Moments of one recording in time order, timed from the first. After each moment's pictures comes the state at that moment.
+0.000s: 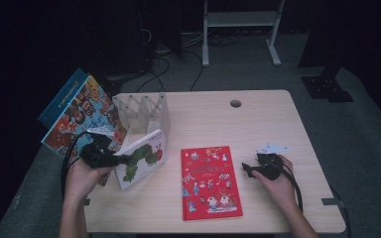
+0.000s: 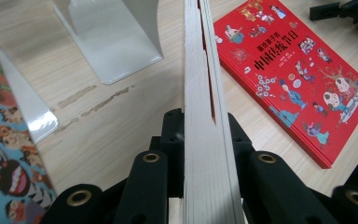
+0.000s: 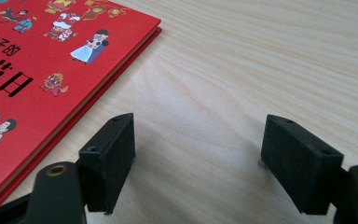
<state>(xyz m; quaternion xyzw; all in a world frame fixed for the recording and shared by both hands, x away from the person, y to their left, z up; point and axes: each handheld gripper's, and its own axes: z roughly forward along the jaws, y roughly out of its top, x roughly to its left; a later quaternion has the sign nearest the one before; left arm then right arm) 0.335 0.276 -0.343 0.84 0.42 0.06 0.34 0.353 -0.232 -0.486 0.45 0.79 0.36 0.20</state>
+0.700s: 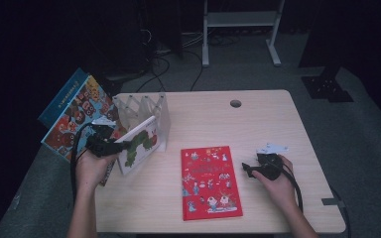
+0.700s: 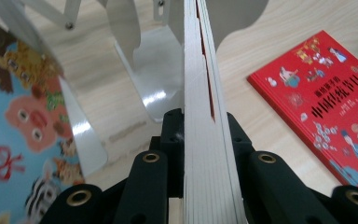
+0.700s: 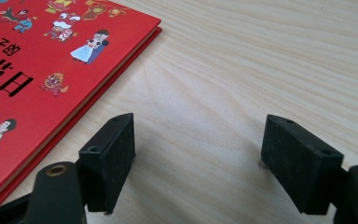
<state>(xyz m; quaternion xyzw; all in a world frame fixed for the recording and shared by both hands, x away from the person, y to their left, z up) 0.370 0.270 -0.353 0.81 0.45 0.14 0.35 0.353 -0.232 -0.486 0.45 0.79 0.36 0.20</state>
